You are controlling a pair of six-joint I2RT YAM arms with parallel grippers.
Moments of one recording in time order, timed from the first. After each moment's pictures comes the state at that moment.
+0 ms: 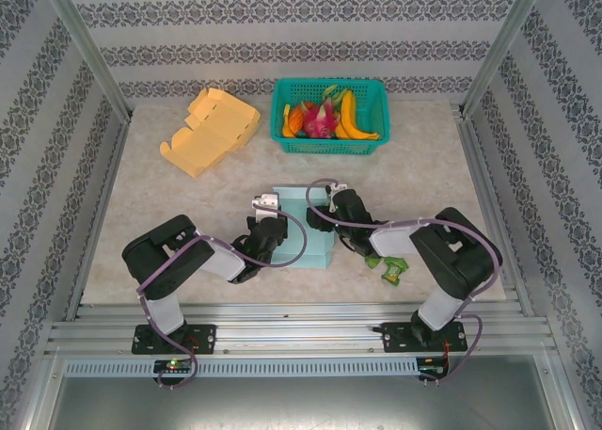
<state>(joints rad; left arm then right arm) -0.82 1.79 0.55 0.84 -0.69 -0.35 0.61 1.66 0.61 0.44 -0.04 0.50</state>
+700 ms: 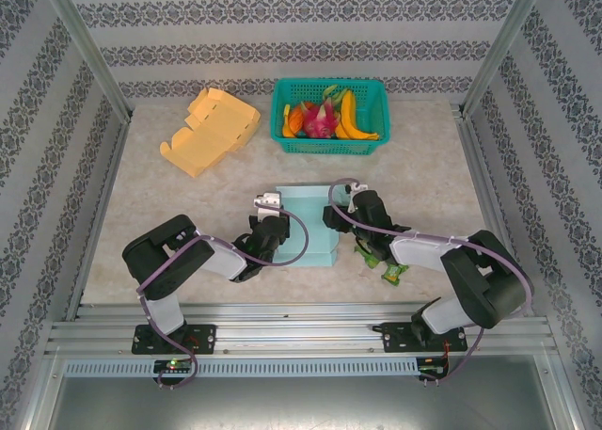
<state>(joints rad) -0.82 1.79 0.57 0.81 -0.68 -0.36 0.52 1.46 0.51 0.34 -0.04 0.51</state>
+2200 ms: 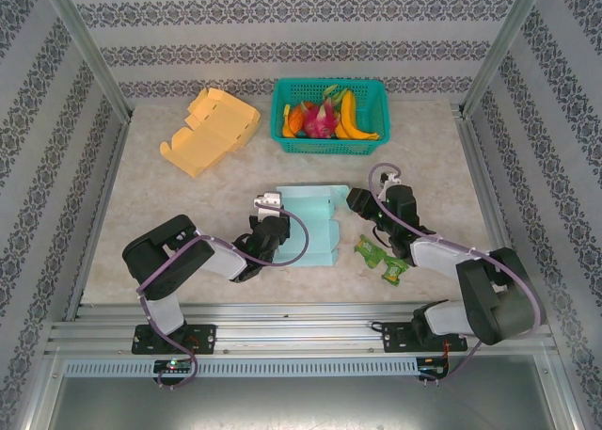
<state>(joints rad) -0.82 1.79 0.57 0.81 -0.68 -0.36 0.31 1.34 0.44 0.45 -0.17 0.68</state>
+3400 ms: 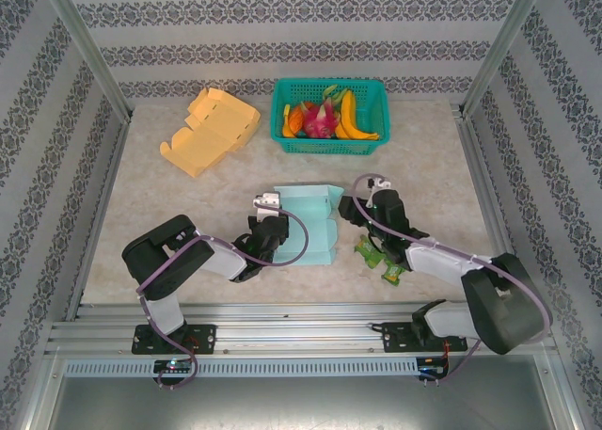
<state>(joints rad) -0.82 1.79 0.57 0.79 -0.70 -0.36 0.41 1.29 0.43 0.34 -0.01 0.57</state>
